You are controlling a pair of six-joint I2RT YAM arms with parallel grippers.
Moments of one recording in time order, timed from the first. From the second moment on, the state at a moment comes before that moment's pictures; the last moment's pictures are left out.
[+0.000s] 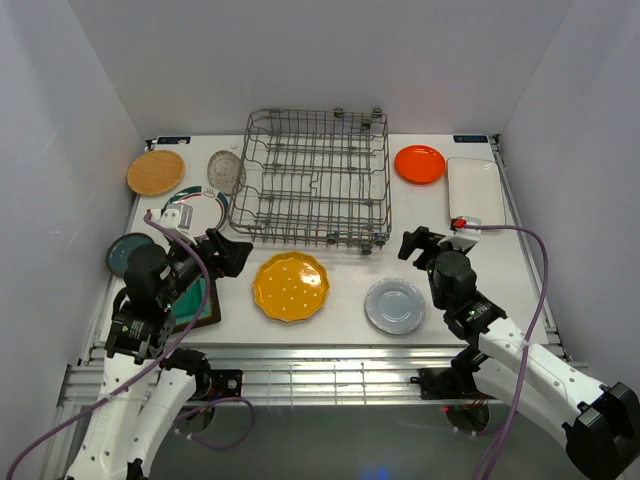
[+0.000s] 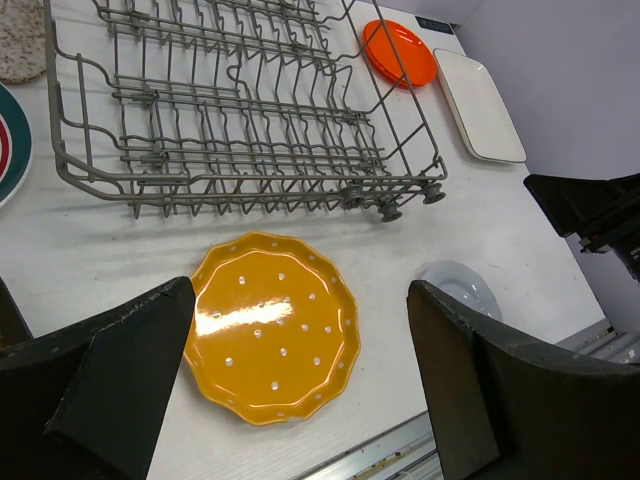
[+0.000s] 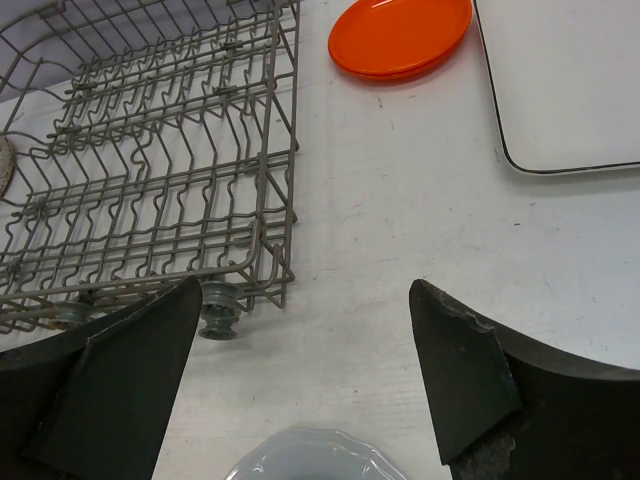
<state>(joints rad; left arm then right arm) -0.22 0.53 0.77 -0.46 0.26 -0.40 0.62 0.75 0.36 0.20 0.59 0.40</state>
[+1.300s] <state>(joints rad) -0.22 0.46 0.77 -0.45 0.25 -0.41 0.37 0.69 0.34 0.15 0.49 0.60</state>
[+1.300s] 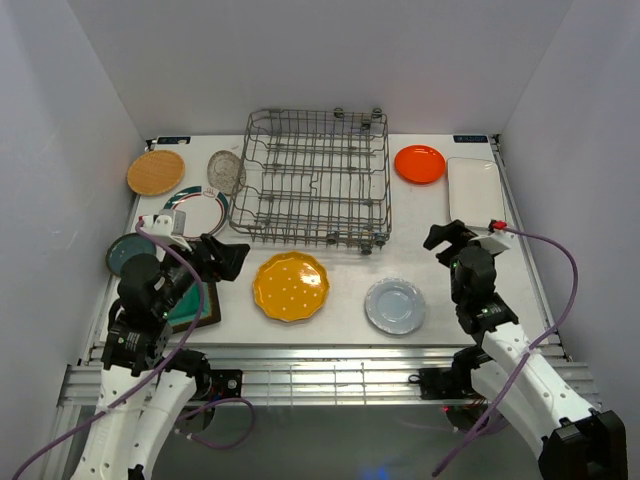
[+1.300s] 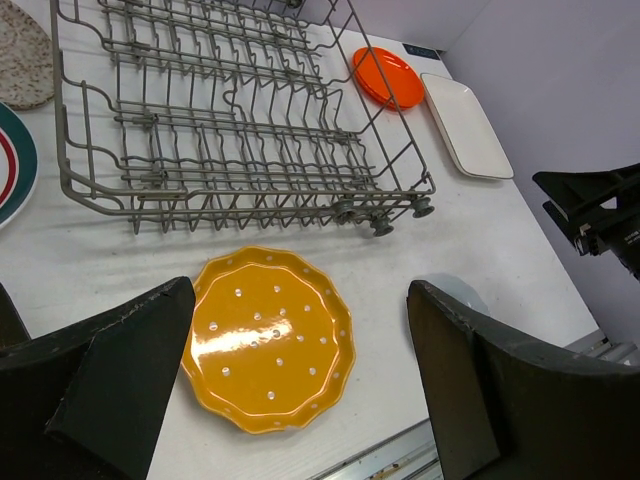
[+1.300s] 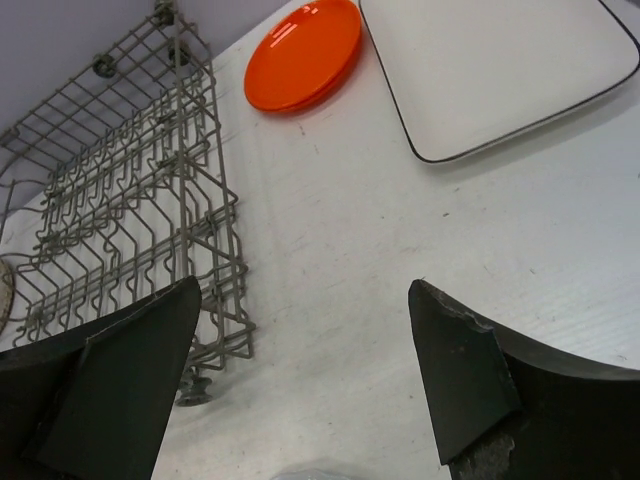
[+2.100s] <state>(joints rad) -0.22 0.44 0.77 -0.45 0.28 -0.40 -0.09 1.10 0.40 0.18 0.06 0.96</state>
